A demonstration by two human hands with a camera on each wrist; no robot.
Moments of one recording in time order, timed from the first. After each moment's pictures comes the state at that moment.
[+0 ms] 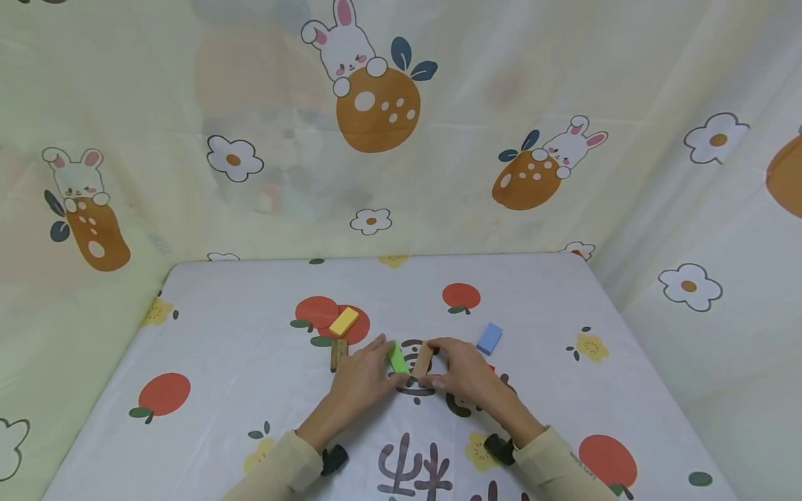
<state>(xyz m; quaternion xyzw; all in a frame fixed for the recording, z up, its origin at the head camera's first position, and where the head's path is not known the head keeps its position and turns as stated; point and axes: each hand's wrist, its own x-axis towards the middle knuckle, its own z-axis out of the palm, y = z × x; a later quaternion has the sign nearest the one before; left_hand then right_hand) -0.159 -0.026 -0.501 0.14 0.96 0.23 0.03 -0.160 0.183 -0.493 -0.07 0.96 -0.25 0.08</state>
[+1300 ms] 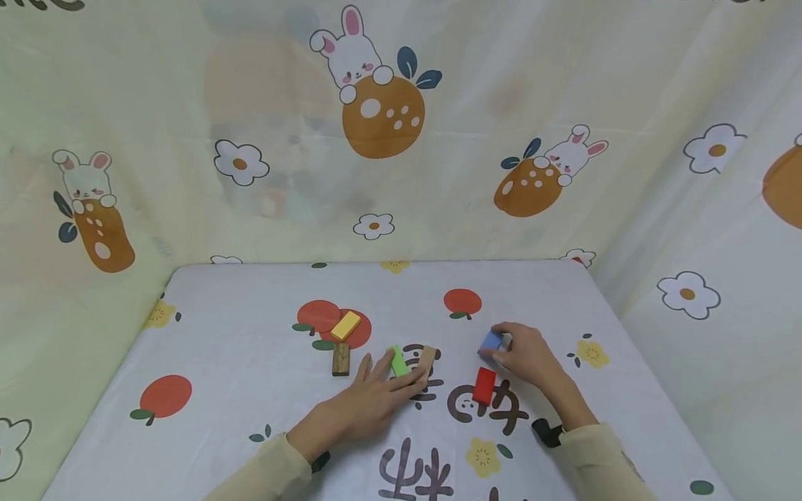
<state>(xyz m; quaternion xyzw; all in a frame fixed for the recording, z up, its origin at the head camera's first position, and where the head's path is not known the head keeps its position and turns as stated) -0.141 -0.046 -0.492 0.38 0.90 0.12 0.16 -0.185 0.286 -0.485 -0.02 0.97 -0.24 0.05</state>
